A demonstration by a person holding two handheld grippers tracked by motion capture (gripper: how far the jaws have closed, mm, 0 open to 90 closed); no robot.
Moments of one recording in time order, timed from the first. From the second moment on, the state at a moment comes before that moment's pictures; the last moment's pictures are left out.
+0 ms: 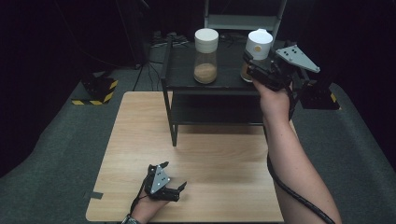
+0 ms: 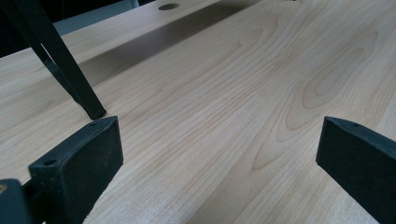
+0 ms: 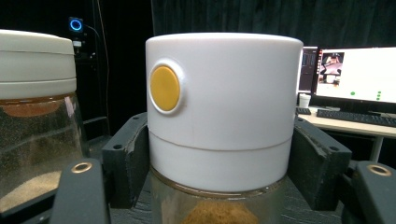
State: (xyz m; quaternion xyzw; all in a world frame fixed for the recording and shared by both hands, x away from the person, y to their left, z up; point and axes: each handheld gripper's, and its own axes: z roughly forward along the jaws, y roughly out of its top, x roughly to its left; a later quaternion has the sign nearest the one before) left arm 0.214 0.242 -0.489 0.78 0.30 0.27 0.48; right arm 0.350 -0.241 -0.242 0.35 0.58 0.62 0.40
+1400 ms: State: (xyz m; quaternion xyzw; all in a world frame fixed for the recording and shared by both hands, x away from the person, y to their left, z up) left arm 0.214 0.239 -0.488 0.78 0.30 0.28 0.47; right arm 0.314 -0.241 -0.242 0.35 0.59 0.60 0.41
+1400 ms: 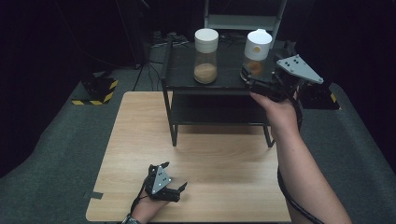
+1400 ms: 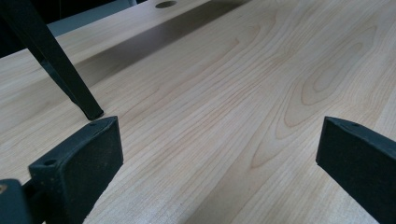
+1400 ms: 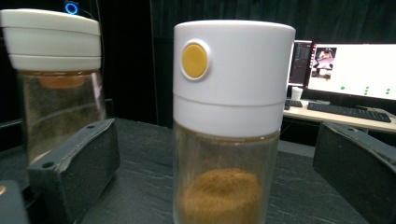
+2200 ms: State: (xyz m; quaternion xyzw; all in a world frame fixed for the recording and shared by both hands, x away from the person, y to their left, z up) left arm 0.213 0.238 -0.488 0.78 0.30 0.28 0.47; right arm 0.269 -0.257 -0.261 0.32 0.61 0.60 0.41
